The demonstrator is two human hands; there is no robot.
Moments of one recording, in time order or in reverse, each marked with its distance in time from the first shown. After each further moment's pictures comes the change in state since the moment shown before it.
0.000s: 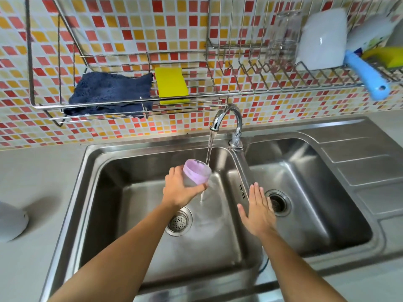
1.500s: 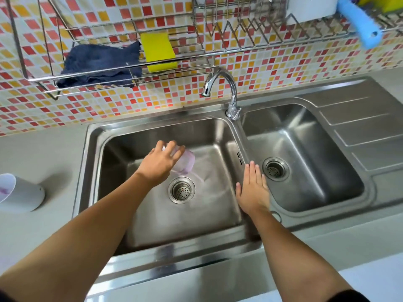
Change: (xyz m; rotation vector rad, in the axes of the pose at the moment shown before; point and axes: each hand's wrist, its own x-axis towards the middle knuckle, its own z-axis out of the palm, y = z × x) left_hand -0.011 -0.031 -0.049 1.156 -0.020 0.770; right_hand -0.047 -0.013 0.013 0.024 0.020 0.051
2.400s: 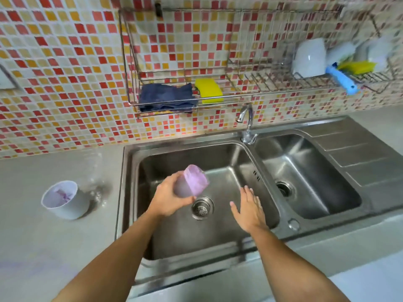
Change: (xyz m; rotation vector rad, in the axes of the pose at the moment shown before) left_hand -0.129 -0.050 -0.039 -1.198 0.042 -0.494; right_hand -0.063 -0.130 -0.033 0.131 0.028 -0.015
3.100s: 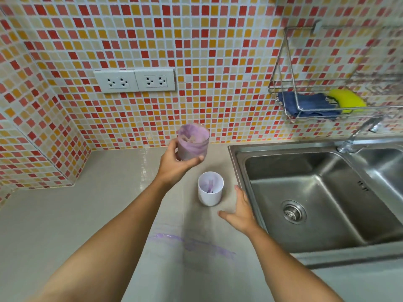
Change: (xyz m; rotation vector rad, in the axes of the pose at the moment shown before) left_hand -0.062 -0.138 -0.328 -0.371 0.336 0.009; right_hand -0.067 -0.374 0.111 0.571 -0.224 -0.114
